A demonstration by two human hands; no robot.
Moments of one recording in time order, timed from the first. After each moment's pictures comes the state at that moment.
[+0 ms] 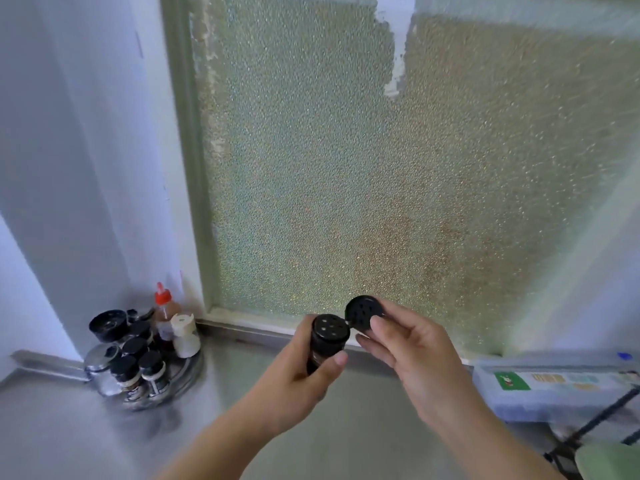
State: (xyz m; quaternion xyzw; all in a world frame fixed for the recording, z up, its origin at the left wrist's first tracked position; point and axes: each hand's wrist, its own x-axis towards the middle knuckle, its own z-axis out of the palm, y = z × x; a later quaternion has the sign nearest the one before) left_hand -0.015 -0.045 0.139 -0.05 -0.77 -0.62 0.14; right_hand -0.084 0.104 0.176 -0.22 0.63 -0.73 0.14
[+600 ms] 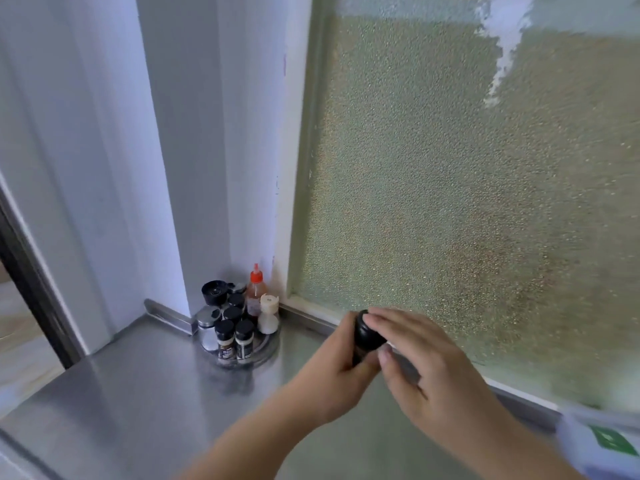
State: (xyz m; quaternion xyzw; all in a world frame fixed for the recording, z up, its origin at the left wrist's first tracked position) left_hand 0.045 -0.074 0.150 -0.01 -0.78 -0.59 0.22; right_hand -0.032 0.052 0.181 -0.60 0.73 -0.29 -0.16
